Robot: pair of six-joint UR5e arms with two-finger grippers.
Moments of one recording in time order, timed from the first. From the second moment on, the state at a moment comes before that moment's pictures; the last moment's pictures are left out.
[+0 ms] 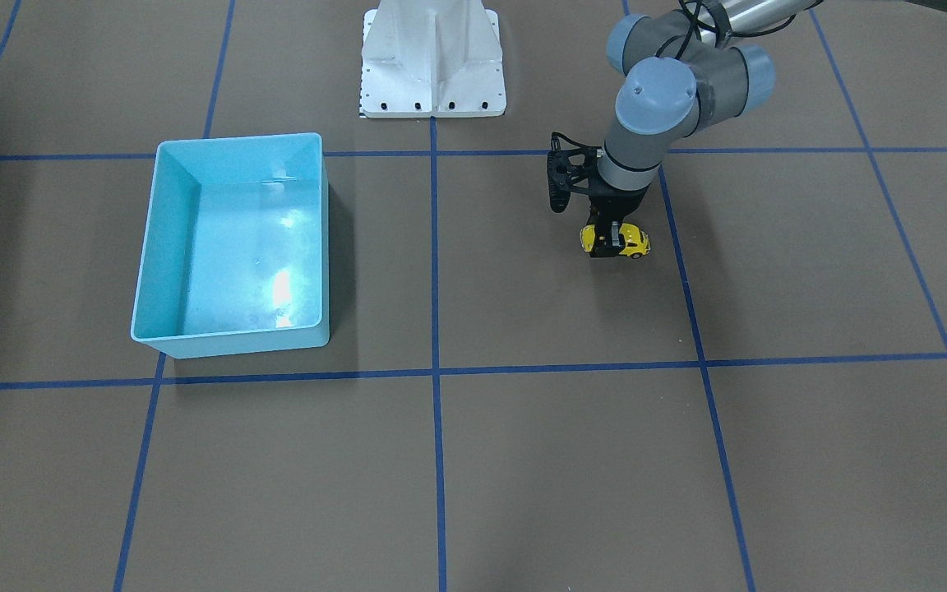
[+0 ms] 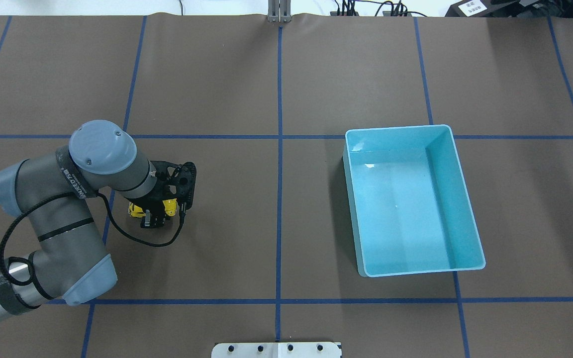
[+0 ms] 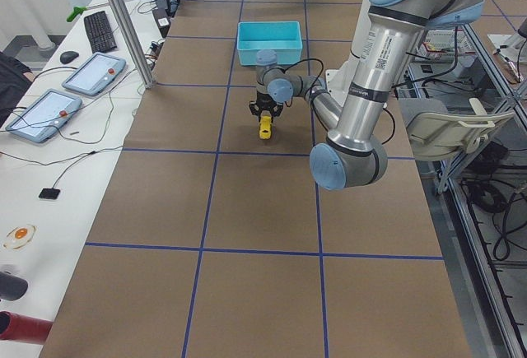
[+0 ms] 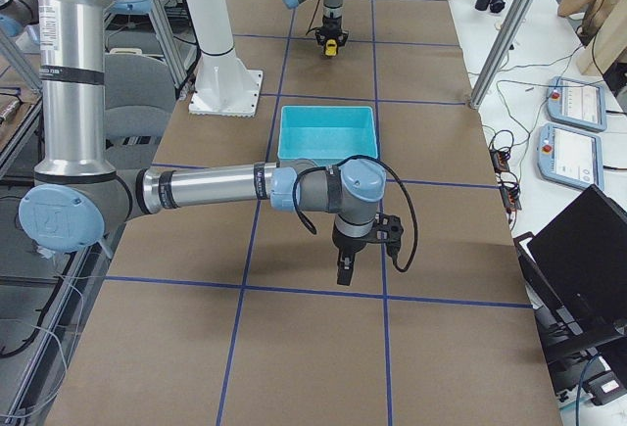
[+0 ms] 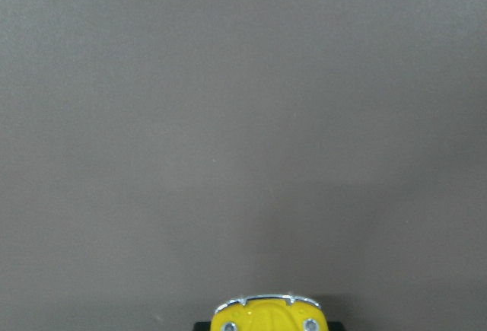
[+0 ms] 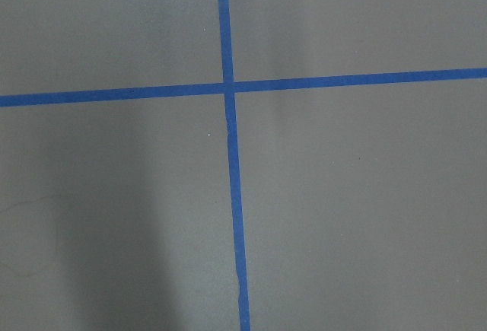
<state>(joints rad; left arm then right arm) -0.57 -1.95 -1.79 -1.68 -1.96 0.45 1.50 -1.62 1.75 -1.69 2.24 0.13</state>
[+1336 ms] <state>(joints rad) -0.57 -1.95 -1.72 -1.80 -1.99 0.42 1.50 -1.62 1.76 -1.69 2.24 0.13</state>
